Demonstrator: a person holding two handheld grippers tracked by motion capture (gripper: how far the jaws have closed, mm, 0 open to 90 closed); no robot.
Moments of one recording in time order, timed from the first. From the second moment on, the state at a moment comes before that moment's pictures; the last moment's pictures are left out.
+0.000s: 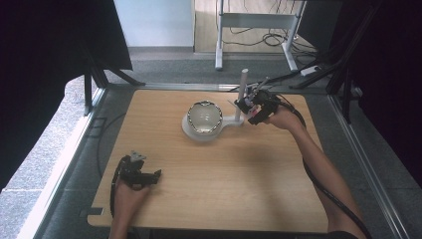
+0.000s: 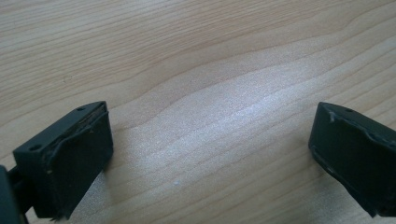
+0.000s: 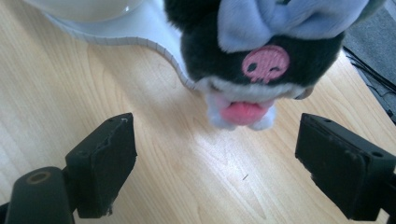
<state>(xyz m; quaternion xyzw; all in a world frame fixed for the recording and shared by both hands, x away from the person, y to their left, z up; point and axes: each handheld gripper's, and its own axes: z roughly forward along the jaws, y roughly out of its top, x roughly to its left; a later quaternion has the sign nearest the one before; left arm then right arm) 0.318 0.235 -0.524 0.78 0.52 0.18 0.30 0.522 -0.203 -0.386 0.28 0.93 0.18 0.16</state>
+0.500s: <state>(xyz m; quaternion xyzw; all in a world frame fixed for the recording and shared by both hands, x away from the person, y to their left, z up) 0.318 0.235 -0.524 0.78 0.52 0.18 0.30 0.494 -0.206 -0.381 0.26 0.93 0.20 0.15</state>
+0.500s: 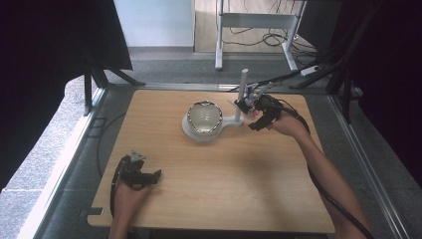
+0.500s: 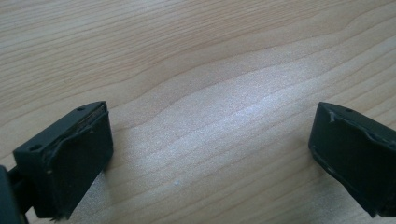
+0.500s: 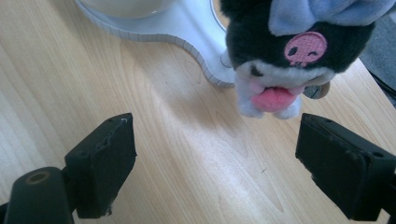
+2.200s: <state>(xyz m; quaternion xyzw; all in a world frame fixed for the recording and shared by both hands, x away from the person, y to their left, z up) 0.318 0.235 -0.524 0.78 0.52 0.18 0.30 0.413 -0.238 -0.408 0.25 0.93 0.23 0.14</state>
